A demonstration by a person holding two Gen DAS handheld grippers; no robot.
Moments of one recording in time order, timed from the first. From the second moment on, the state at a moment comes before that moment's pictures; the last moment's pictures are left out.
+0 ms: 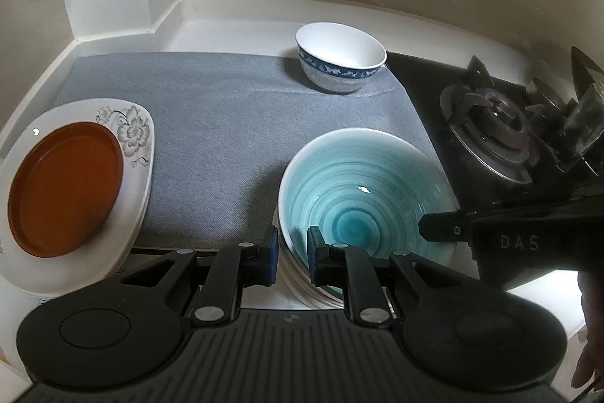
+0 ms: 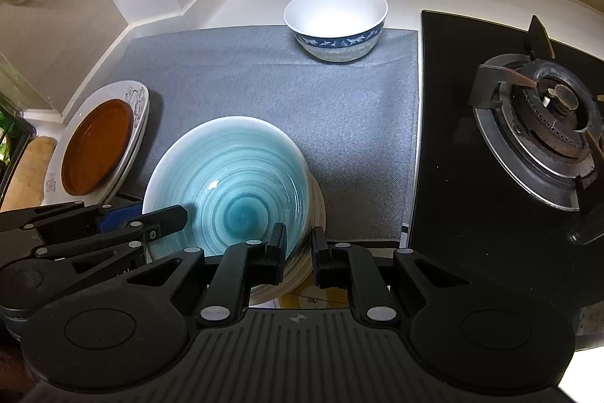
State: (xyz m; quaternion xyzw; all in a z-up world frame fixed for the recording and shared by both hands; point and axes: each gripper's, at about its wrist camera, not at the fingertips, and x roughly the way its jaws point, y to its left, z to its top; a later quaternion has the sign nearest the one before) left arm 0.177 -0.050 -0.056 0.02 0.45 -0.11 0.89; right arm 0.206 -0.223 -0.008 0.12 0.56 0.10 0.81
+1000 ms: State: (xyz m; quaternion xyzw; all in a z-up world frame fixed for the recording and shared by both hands) left arm 0.154 -0.050 -0.029 0.00 0.40 -0.07 0.92; right arm 0.226 -0.255 0.011 0.14 0.53 0.13 0.83
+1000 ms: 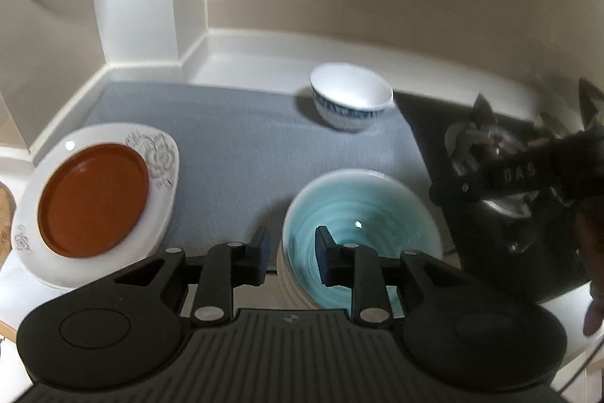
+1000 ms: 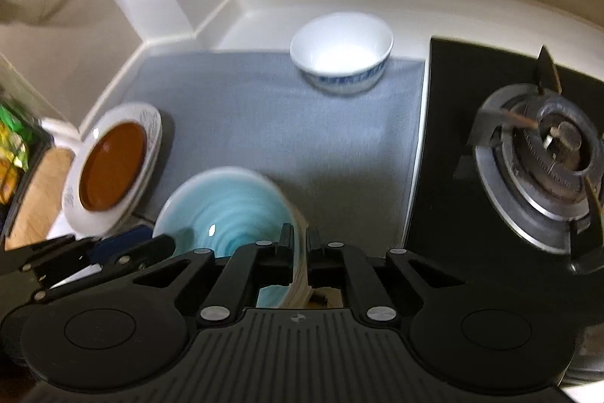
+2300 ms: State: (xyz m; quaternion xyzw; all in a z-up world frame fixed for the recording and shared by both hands) left arm 0.127 0.005 -0.011 -0.01 0.34 -0.02 0.94; right arm 0.396 -0.286 -0.074 0.26 0.53 0.02 0.81
